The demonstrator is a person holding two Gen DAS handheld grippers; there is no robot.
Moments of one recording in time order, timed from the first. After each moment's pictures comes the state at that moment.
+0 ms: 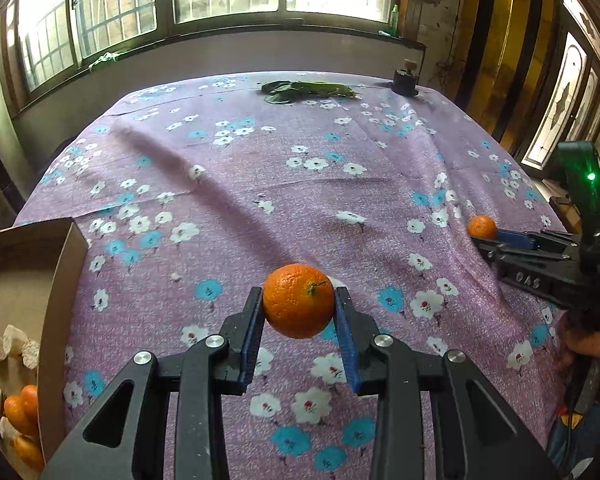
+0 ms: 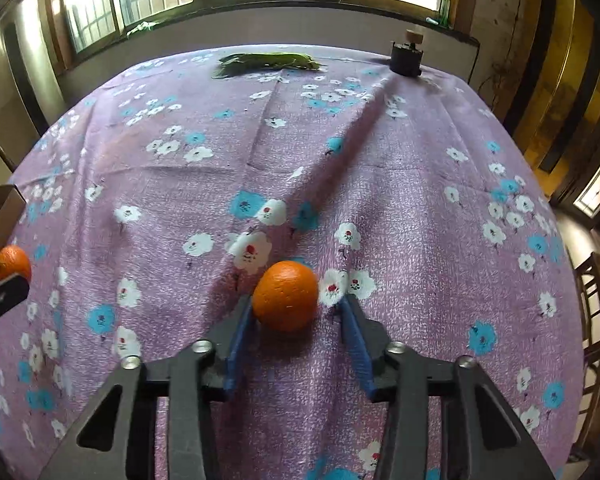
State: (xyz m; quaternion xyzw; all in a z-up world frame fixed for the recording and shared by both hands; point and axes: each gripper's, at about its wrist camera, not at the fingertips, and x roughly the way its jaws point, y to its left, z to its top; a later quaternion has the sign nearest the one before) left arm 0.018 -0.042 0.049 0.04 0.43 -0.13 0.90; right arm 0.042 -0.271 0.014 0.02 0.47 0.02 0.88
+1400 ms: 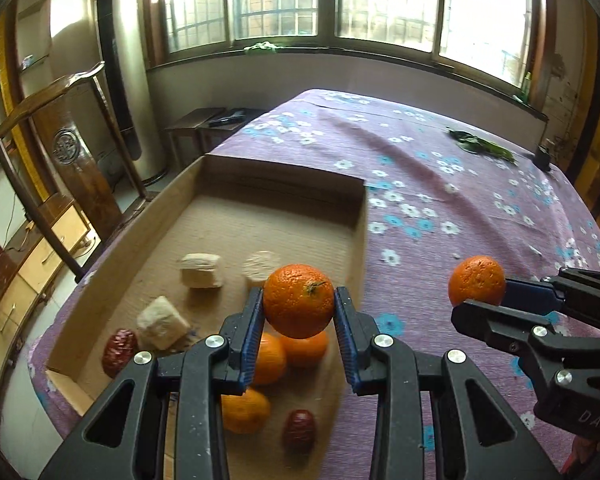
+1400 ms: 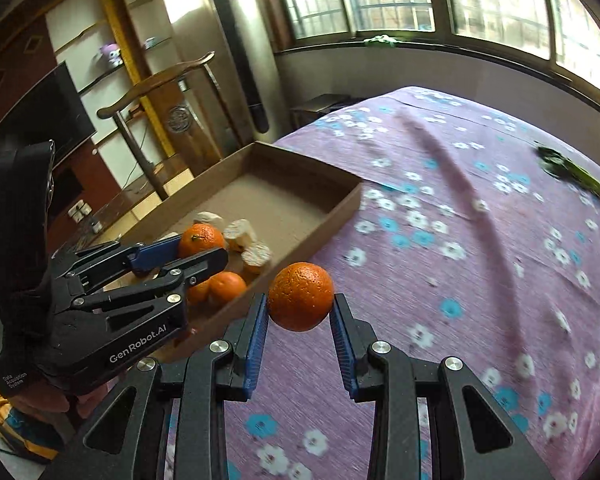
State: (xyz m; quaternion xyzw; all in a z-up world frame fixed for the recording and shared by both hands) left arm -0.049 0.174 0.072 -0.04 0.39 0.09 0.92; right arm -0.006 0.026 0.068 -0.05 0.40 0.38 0.84
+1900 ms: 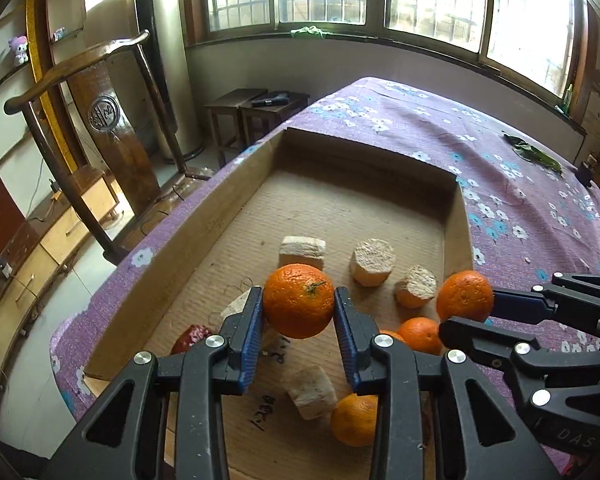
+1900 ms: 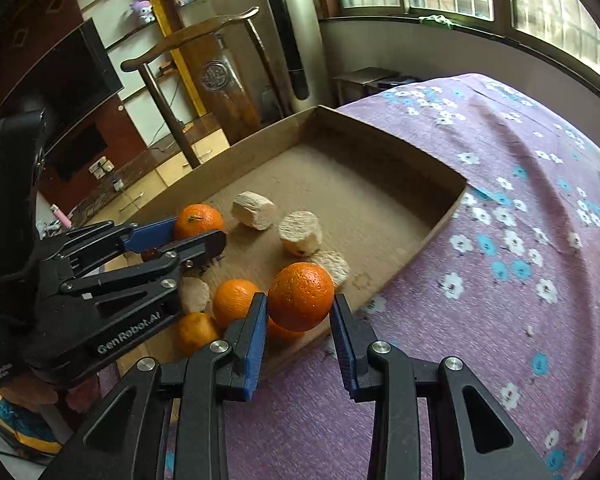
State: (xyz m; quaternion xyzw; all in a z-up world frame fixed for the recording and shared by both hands) left arm -0.051 0.234 0.055 -0.05 0.40 0.15 0.90; right arm 0.013 0.106 0.039 -0.09 0.43 0.43 0.79
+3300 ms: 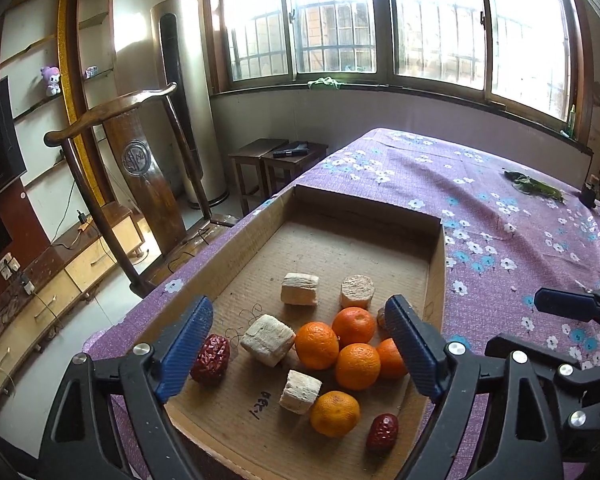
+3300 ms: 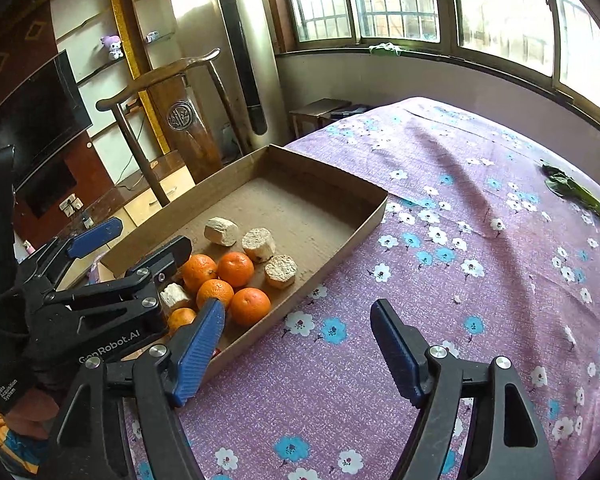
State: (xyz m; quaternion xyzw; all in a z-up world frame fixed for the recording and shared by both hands) left arm -0.083 0.201 0.089 -0.03 0.32 0.19 0.93; right arm -0.019 0.044 0.074 -0.06 0.38 0.36 0.85
